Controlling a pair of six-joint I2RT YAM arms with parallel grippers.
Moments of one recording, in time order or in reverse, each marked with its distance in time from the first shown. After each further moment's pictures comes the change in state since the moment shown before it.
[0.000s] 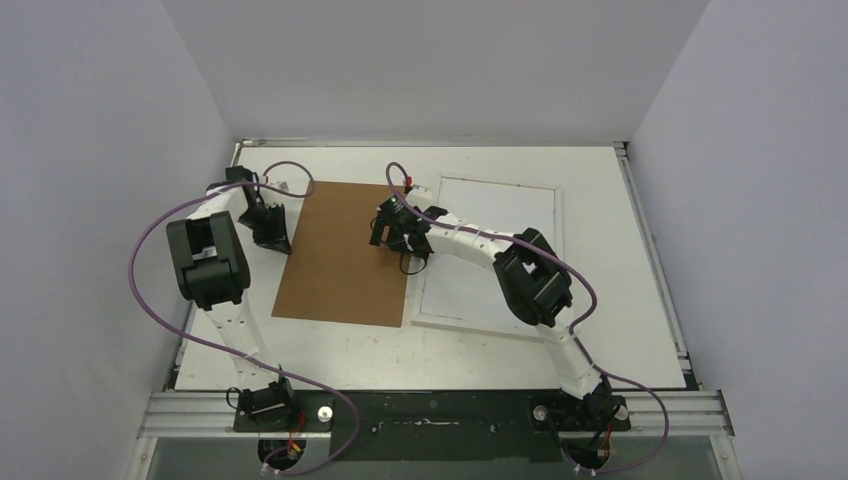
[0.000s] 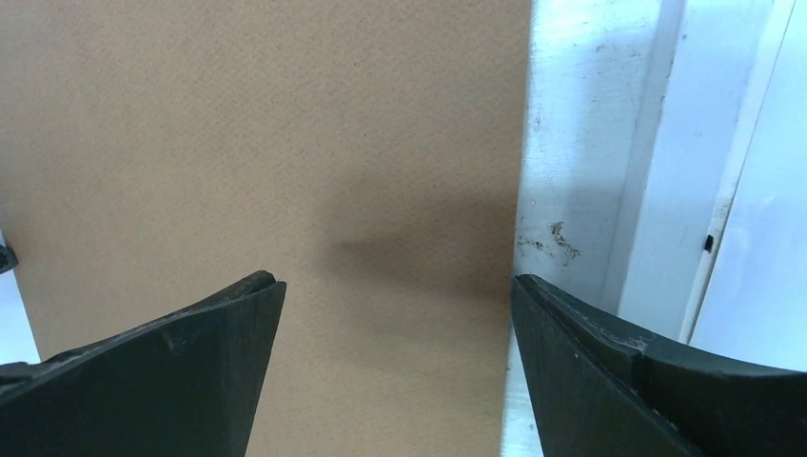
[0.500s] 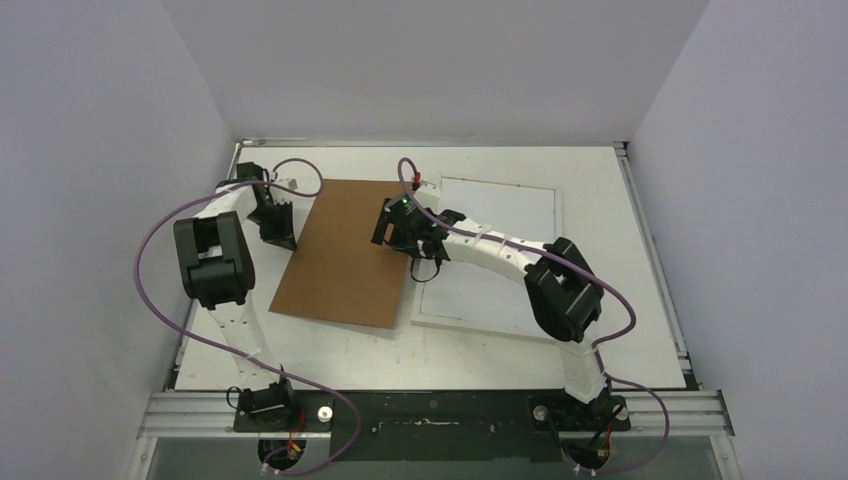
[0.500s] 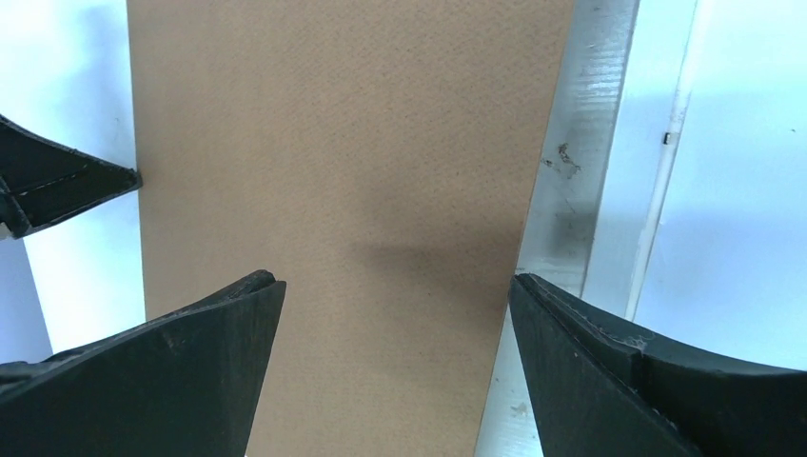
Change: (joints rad) left arm -0.046 -0.005 0.000 0.027 -0.036 -0.002; right arm 0.028 -0.213 -0.167 0.056 -0.003 0.023
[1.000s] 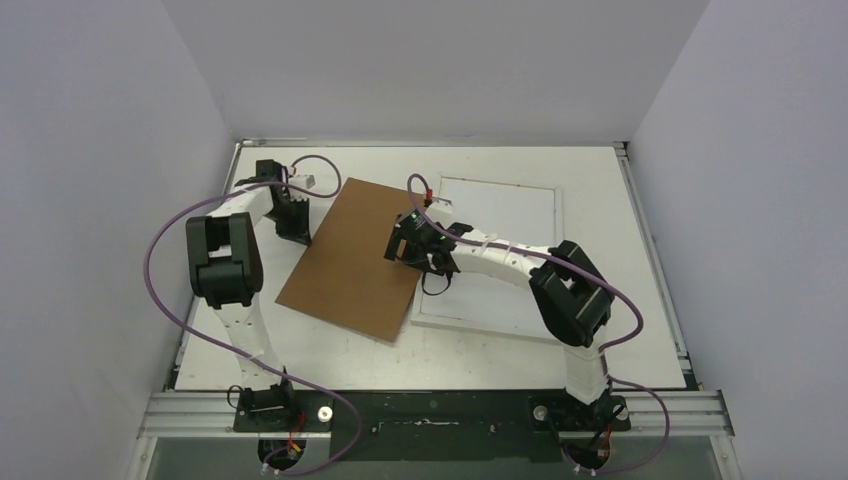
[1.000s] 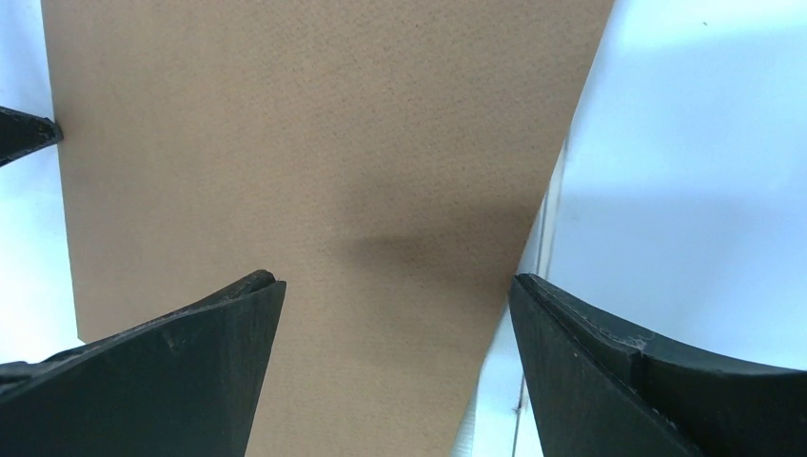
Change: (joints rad) left arm -0.089 -0.017 -0.032 0.087 -0.007 -0.015; right arm -0.002 -0.072 -0.171 0.023 0.000 0.039
